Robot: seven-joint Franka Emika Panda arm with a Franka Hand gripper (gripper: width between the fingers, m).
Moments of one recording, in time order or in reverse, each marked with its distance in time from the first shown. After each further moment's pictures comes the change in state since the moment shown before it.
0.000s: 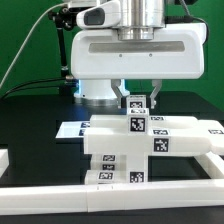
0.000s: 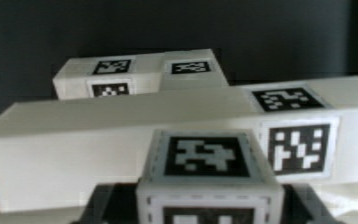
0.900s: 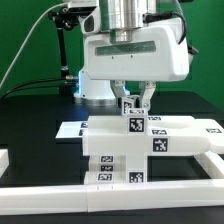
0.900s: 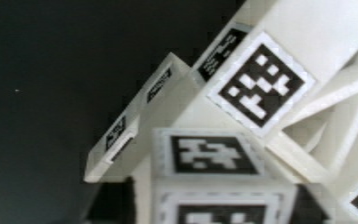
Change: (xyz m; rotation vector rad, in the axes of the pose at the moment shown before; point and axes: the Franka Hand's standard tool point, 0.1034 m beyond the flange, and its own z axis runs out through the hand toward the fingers) arm 0.001 0.008 0.002 0.038 -0.019 0.643
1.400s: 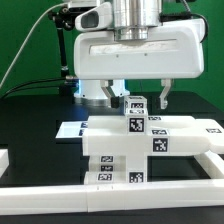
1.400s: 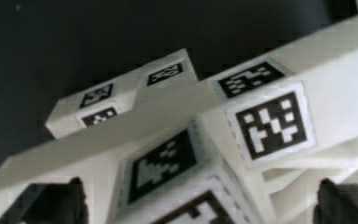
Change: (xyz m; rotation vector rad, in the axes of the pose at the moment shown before) arm -0.005 -0.006 -0.003 -0.005 0.007 -0.580
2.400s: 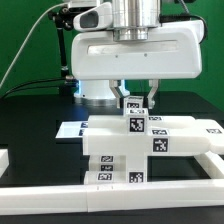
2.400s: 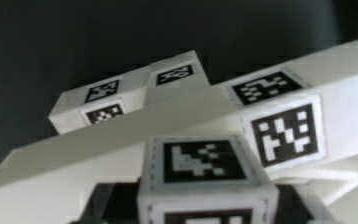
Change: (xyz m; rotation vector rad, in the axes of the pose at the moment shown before) arm -0.001 0.003 0.002 -0.005 -0.001 0.062
